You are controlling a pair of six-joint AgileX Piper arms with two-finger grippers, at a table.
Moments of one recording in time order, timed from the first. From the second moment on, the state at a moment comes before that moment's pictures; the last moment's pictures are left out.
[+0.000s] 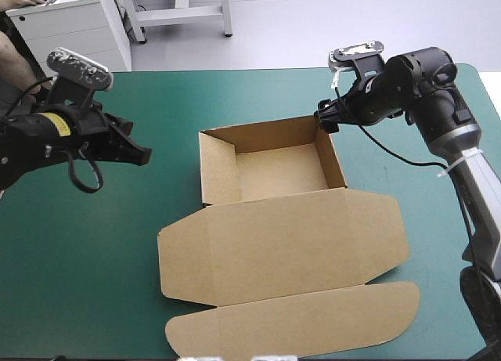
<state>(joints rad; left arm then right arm) -0.39 1.21 -1.70 0.02 1.25 0.10 0.33 1.66 -1.89 0.04 1.25 -0.01</state>
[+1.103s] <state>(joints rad) -0.39 0.64 -0.77 0.02 1.23 0.10 0.33 2.00 -1.89 0.08 1.24 -0.03</state>
